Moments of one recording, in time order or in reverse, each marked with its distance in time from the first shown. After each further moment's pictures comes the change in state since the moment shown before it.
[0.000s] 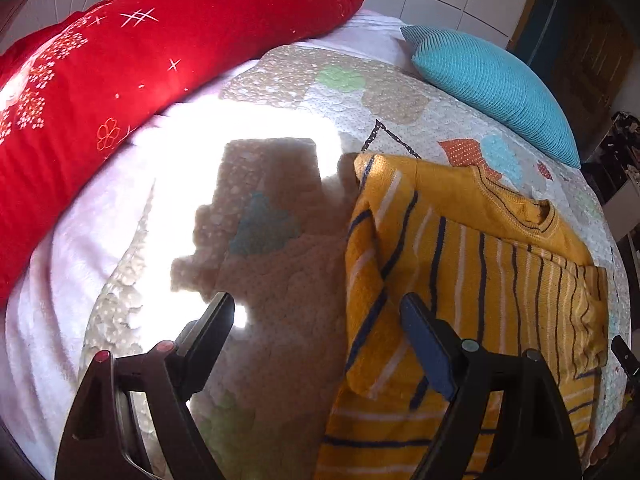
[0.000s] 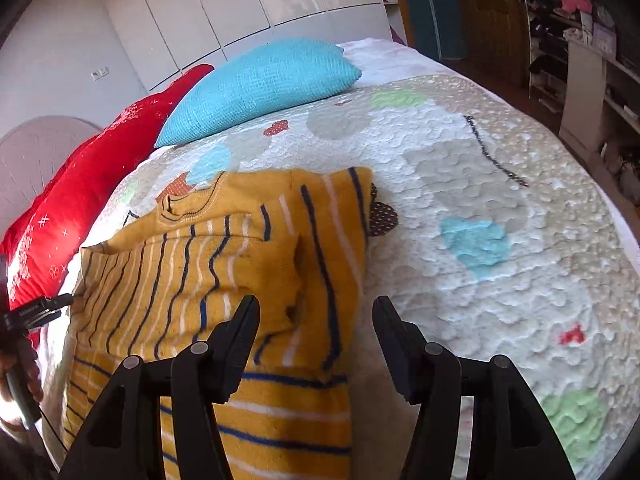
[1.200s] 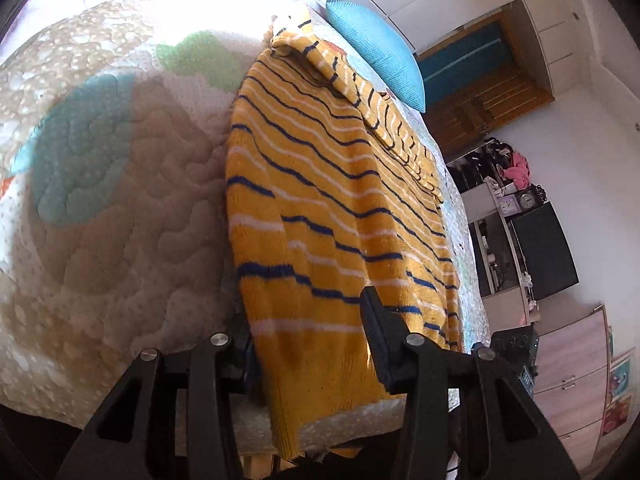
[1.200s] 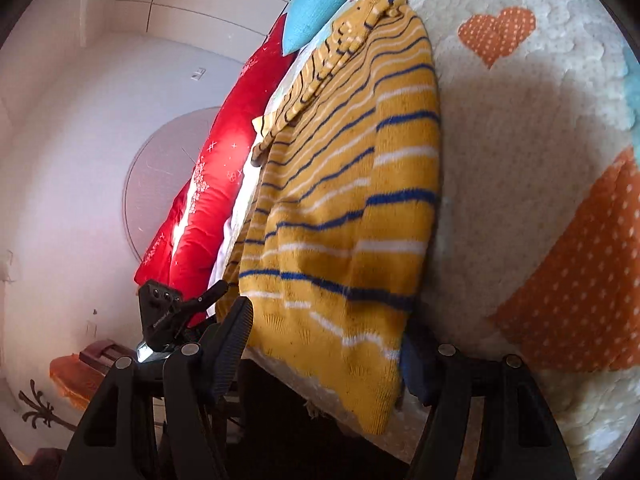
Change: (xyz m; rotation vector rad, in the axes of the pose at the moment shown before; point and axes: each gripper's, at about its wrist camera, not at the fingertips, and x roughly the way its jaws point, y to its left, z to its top) left arm -0.106 0.035 -0.260 -0.179 0.113 -0.625; right arm -0.102 -0.005 -0.240 0.285 0.256 0.714
